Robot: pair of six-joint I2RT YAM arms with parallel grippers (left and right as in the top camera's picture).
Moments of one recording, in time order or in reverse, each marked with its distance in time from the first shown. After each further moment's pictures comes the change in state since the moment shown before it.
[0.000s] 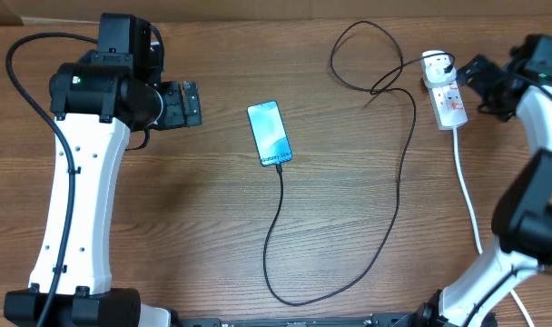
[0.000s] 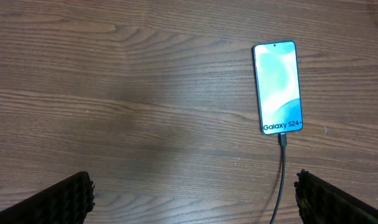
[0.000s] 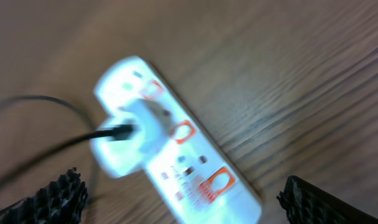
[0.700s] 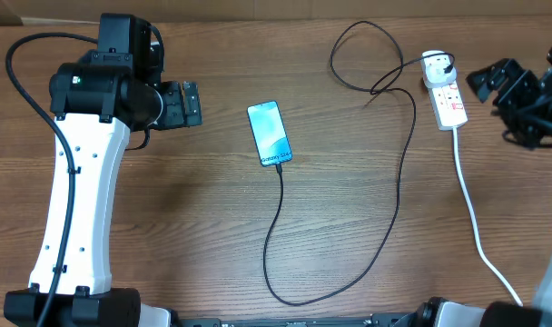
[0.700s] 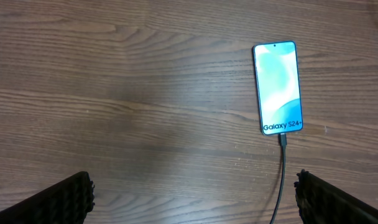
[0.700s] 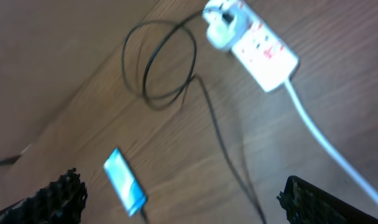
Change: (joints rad) left arm 0.000 0.000 0.000 0.000 0.000 0.000; right arm 0.008 -0.539 0.001 -0.573 -0.207 0.000
